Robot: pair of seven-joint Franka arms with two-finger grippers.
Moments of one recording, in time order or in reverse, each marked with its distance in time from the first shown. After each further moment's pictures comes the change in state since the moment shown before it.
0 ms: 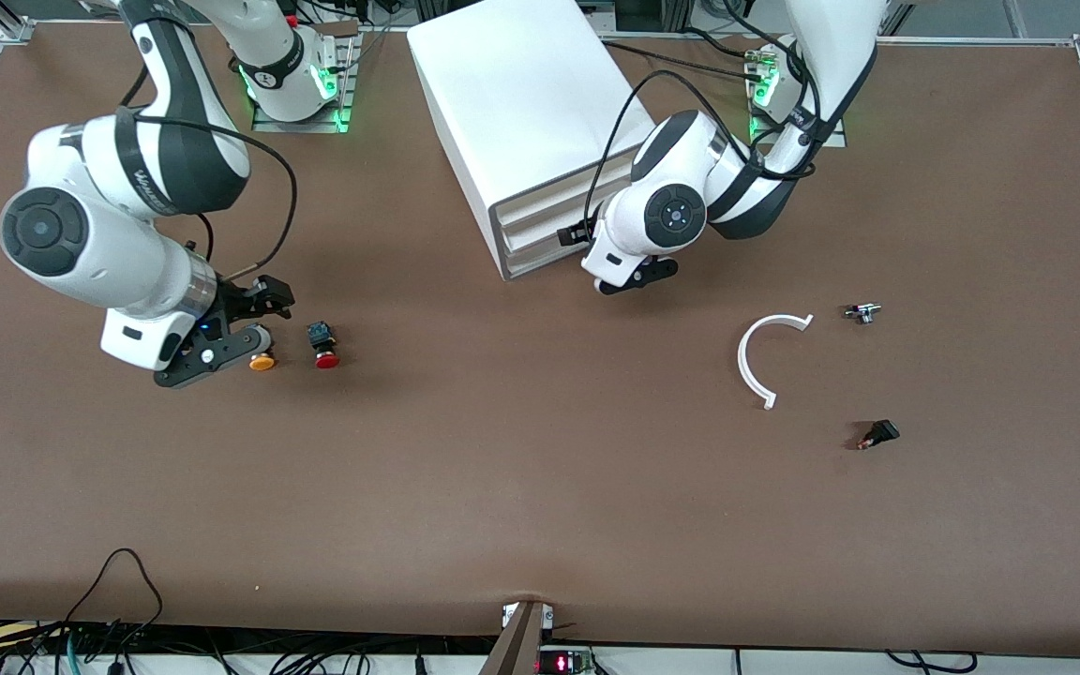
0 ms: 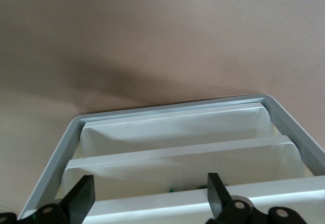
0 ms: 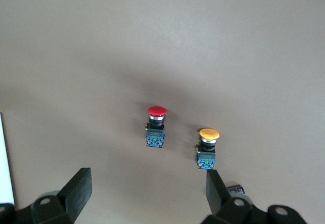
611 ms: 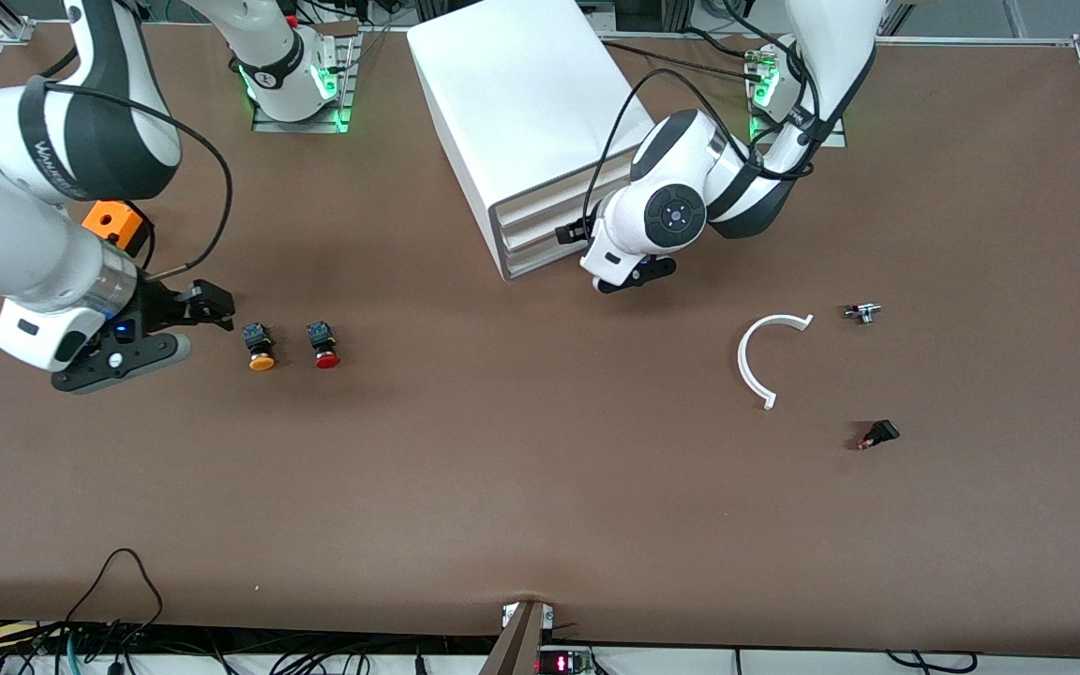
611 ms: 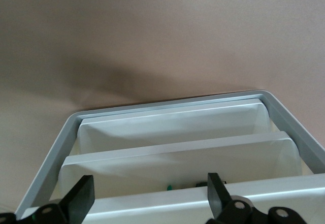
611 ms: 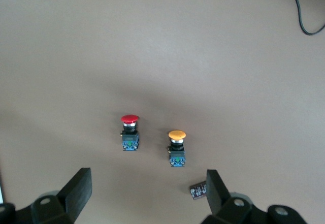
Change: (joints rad) left arm 0.001 0.000 -0.003 0.001 -0.006 -0.001 0.003; right arm -0.015 -0.016 -0.077 0.083 0.000 -0.036 0.000
